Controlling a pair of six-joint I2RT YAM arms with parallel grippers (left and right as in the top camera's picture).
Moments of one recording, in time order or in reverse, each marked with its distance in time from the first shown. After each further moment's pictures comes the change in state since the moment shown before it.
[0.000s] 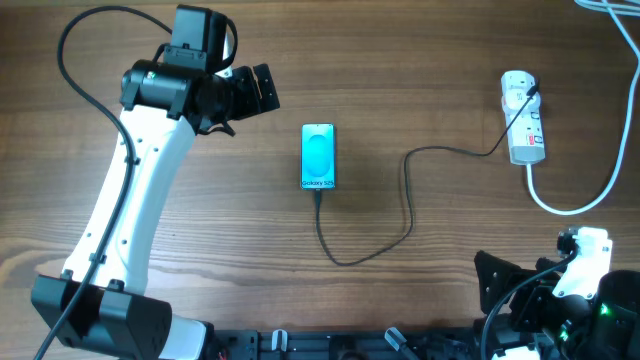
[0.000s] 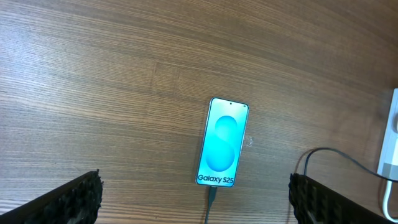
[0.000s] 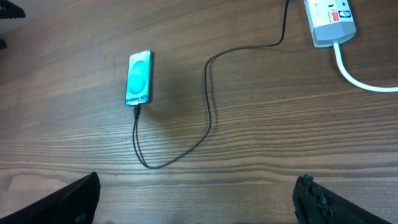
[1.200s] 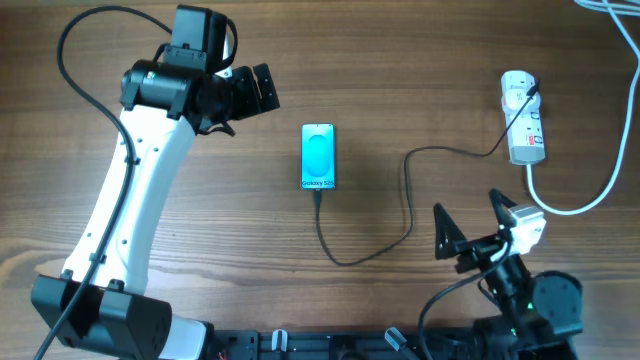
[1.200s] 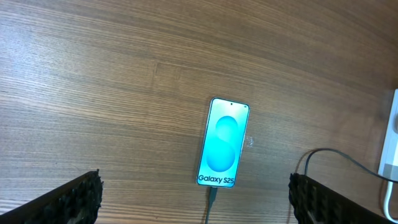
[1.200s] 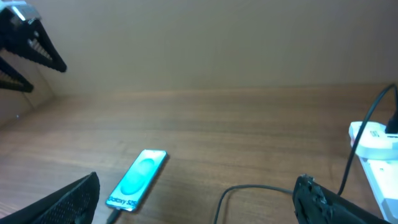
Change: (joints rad) left arm 0.000 0.000 0.000 0.000 -0.003 0.000; right arm 0.000 -0.504 -0.949 1.097 -0.068 -0.206
